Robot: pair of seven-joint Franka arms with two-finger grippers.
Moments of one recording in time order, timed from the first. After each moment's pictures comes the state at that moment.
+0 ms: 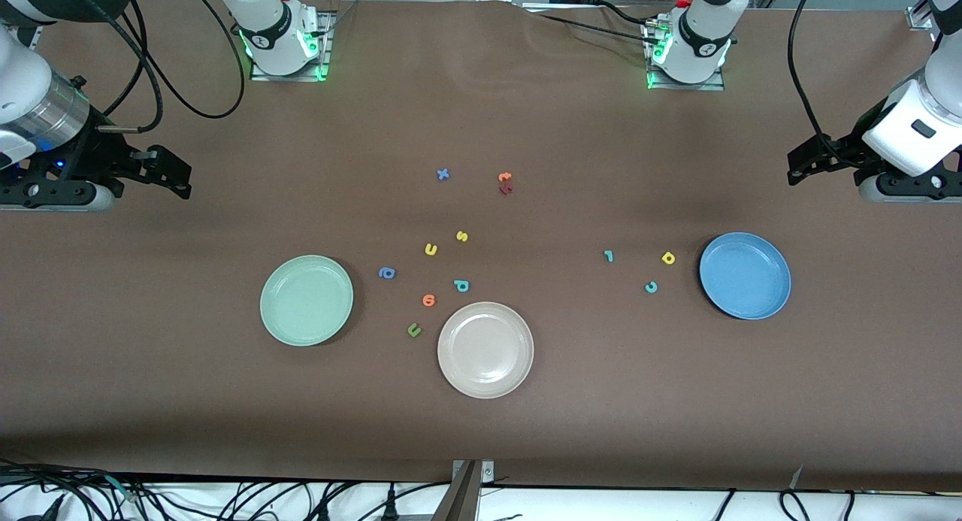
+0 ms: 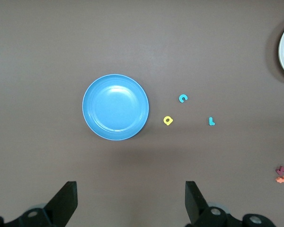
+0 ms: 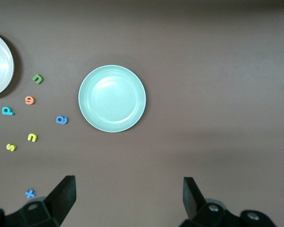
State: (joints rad) left arm -0.01 0.03 -0.06 -1.61 0.02 1.59 -0.07; right arm 0.13 0.11 0.02 -1.51 -0.04 1.64 0.15
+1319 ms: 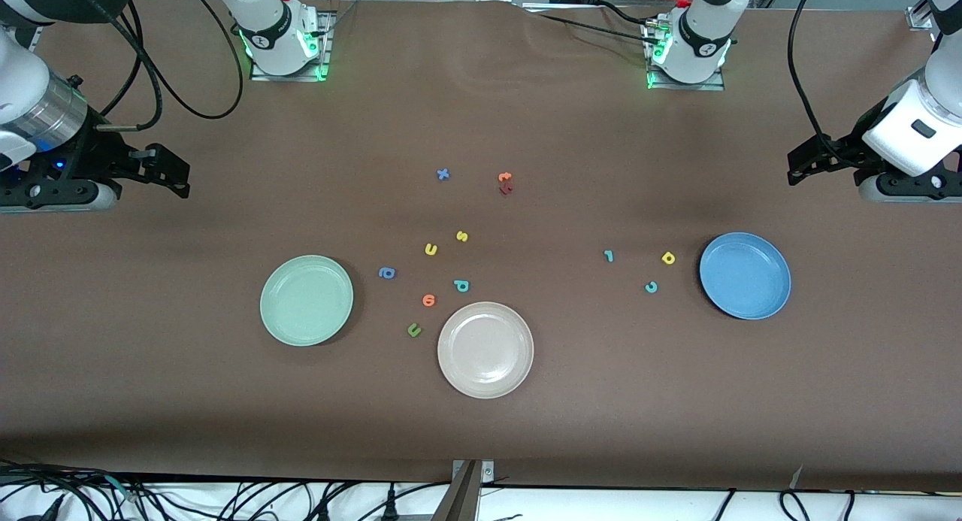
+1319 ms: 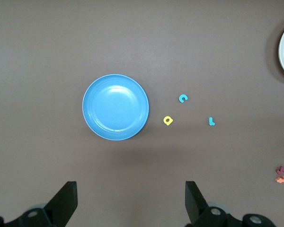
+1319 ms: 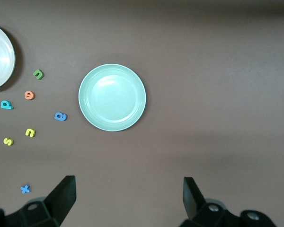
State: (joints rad) left arm -0.01 0.03 -0.06 -1.61 0.02 1.59 -0.07; right arm 0.12 0.11 0.03 -1.50 -0.04 1.64 0.10
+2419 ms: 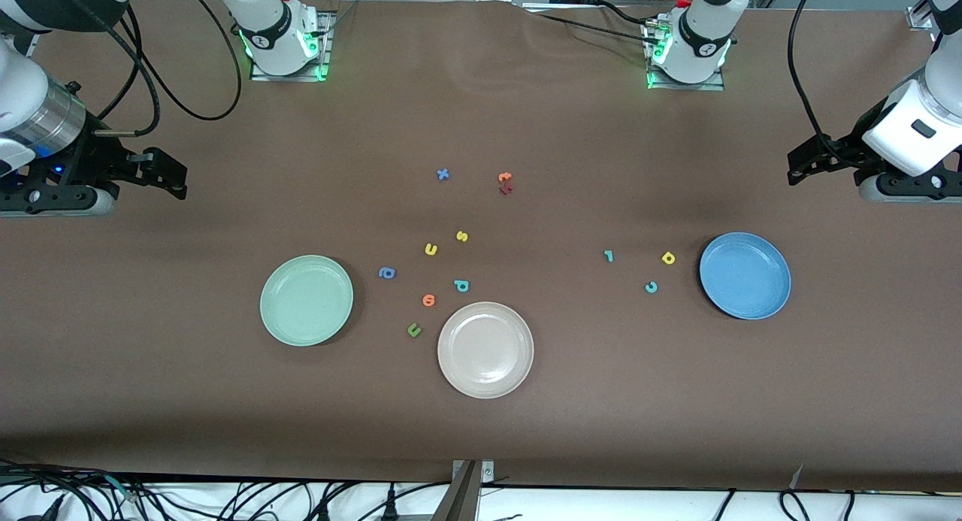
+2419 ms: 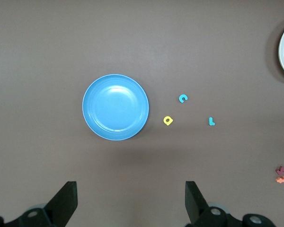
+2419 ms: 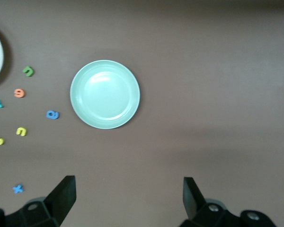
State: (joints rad) left arm -0.01 0.03 -0.06 -1.61 0.02 1.59 -0.07; right arm 0.12 0.13 0.02 -1.50 -0.07 1.64 0.10
